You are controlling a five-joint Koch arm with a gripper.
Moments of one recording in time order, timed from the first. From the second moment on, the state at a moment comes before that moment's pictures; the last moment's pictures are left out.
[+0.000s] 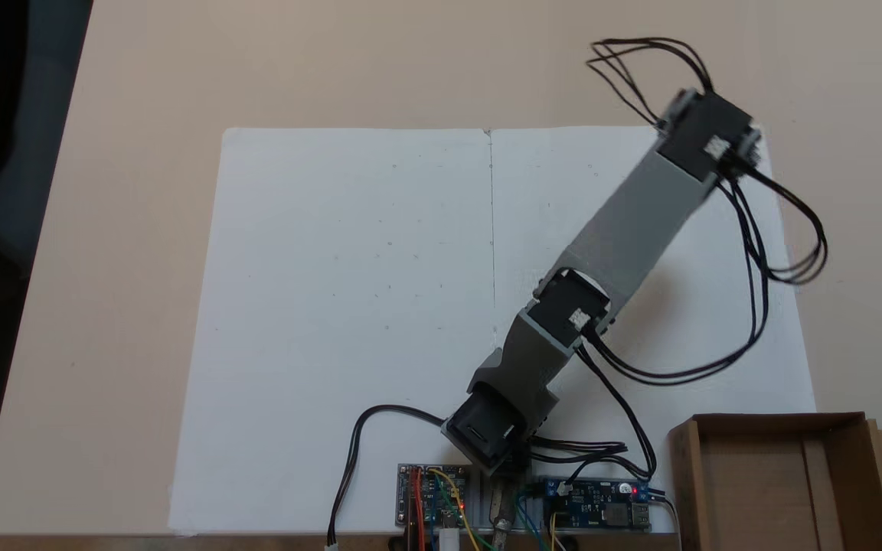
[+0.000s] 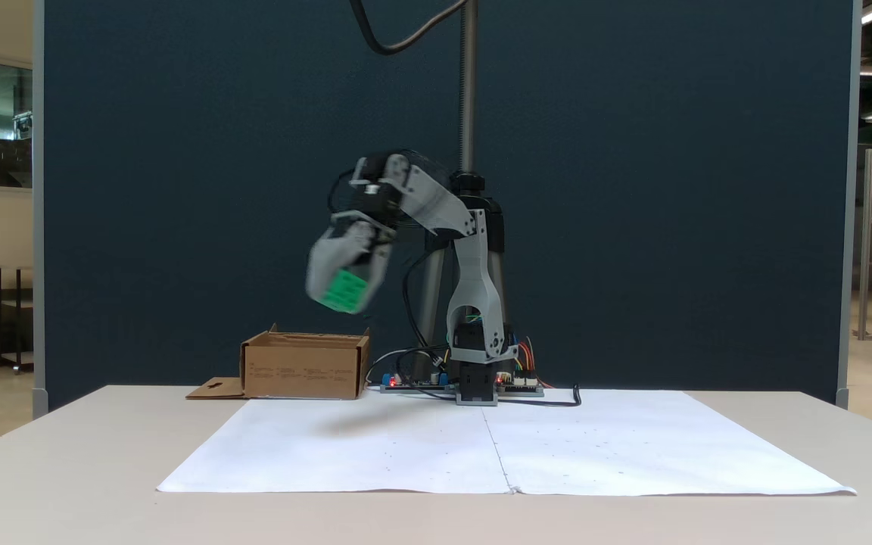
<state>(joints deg) 43.9 78.5 54.1 63.4 9.4</state>
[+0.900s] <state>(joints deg) 98.1 73.3 65.2 63.7 -17.4</state>
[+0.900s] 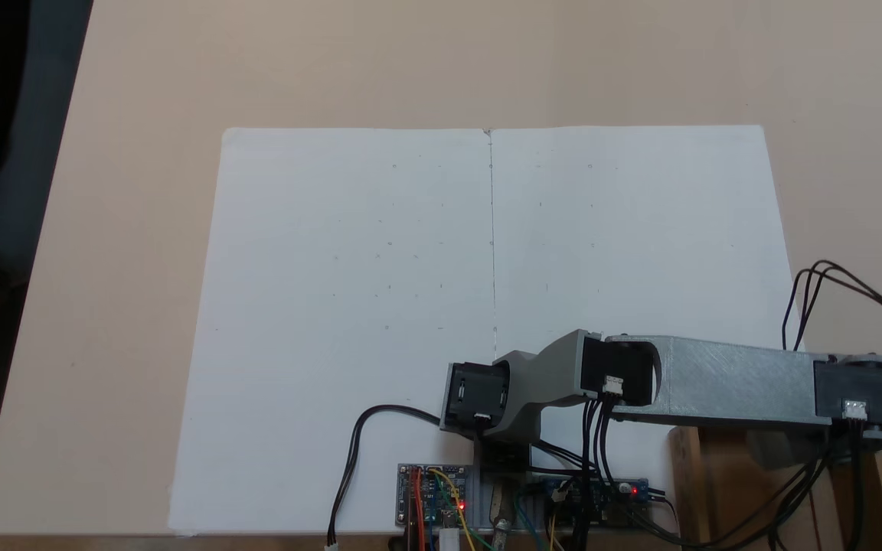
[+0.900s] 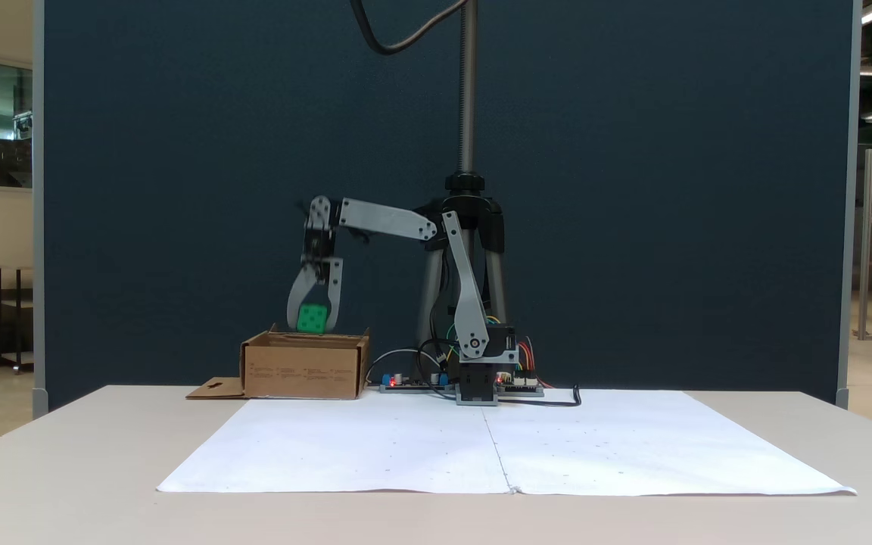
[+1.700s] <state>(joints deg) 97.6 76.5 70.9 54.7 -17.7</state>
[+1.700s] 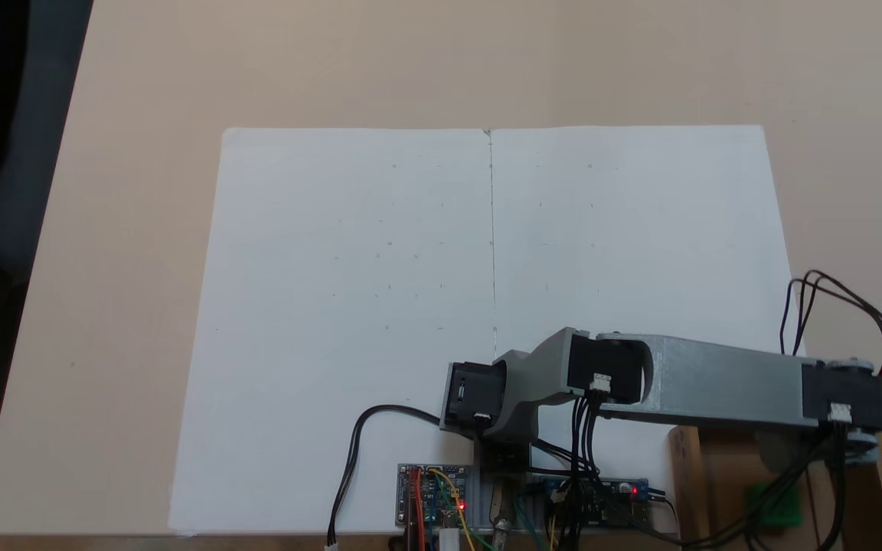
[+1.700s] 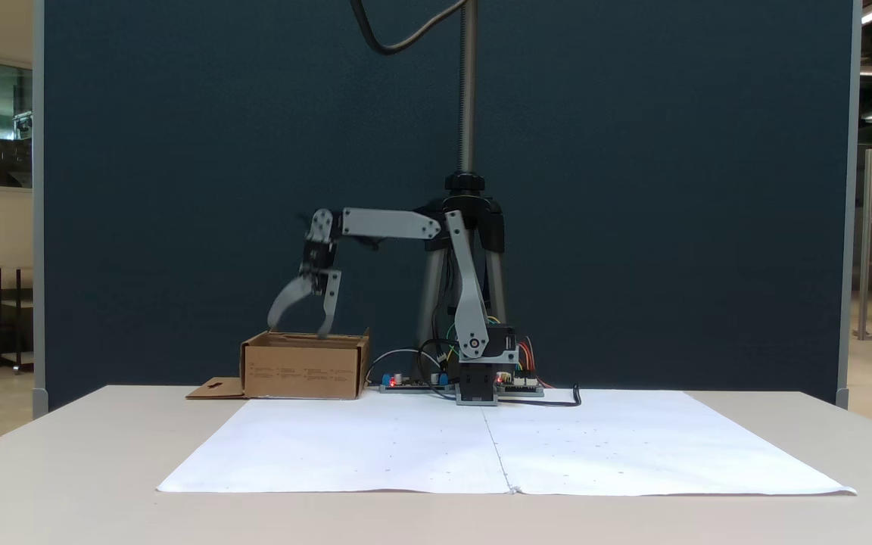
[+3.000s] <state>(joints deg) 4.2 101.0 98.5 18.3 7.0</state>
